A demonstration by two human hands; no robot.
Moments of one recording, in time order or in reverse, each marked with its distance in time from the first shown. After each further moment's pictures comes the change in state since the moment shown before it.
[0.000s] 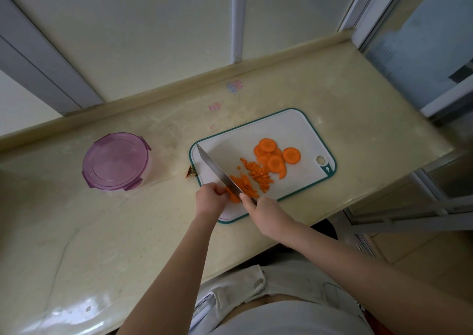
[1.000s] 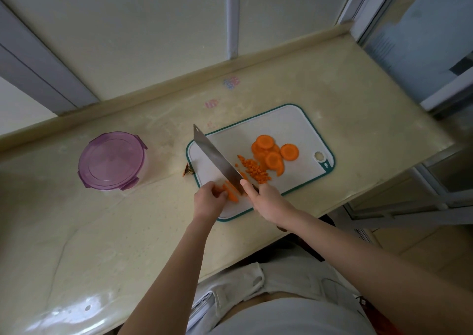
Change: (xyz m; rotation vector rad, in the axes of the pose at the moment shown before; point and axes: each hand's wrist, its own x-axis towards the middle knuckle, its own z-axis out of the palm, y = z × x) left_hand -0.010 -0.004 0.000 0.086 0.010 0.132; right_hand 0.016 0.006 -0.012 0.163 0.012 -0.065
